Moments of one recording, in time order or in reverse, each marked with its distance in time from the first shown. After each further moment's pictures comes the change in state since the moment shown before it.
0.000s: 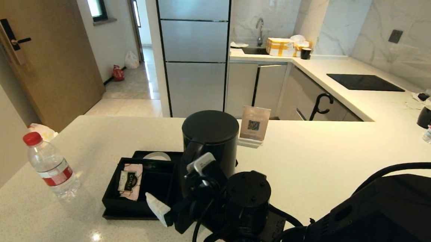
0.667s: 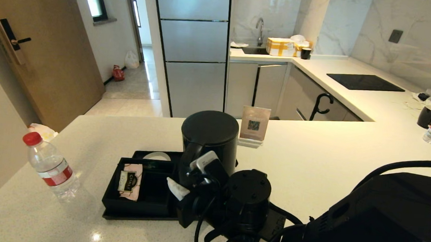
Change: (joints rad) left arm 0.000 0.000 0.000 0.000 0.000 0.000; right arm -0.003 0.005 -0.003 -0.001 -0.024 -0.026
